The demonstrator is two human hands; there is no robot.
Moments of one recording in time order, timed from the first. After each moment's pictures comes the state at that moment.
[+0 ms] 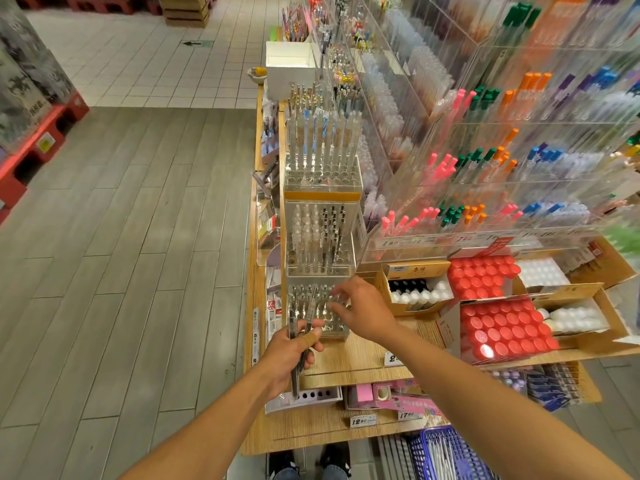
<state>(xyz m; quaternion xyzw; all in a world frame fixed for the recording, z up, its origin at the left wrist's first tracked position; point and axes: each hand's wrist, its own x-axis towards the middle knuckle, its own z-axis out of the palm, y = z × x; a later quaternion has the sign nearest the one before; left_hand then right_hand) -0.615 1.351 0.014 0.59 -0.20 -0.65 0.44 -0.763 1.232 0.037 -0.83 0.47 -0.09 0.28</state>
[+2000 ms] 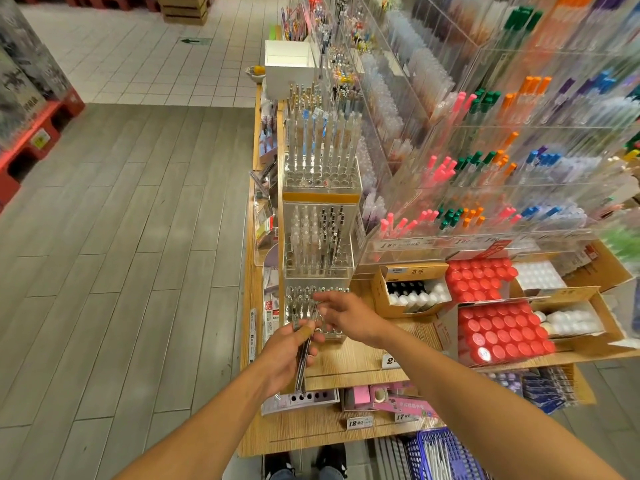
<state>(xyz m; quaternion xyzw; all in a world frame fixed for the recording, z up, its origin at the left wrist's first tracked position) -0.614 1.341 0.020 0.55 -0.11 -0.69 0.45 -0.751 1.237 0.034 -0.66 0.42 -0.07 0.62</state>
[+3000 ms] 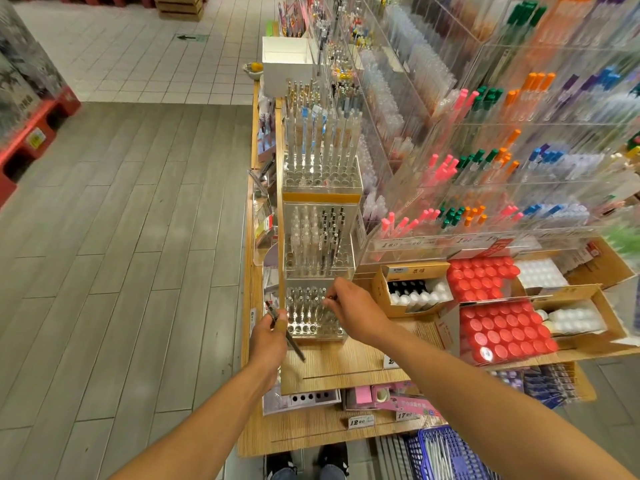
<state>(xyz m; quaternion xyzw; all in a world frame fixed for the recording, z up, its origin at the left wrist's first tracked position) -0.601 1.332 -0.006 0.74 -0.18 -0.47 0.46 -0.752 1.229 0.039 -0.86 0.41 -0.07 0.28</state>
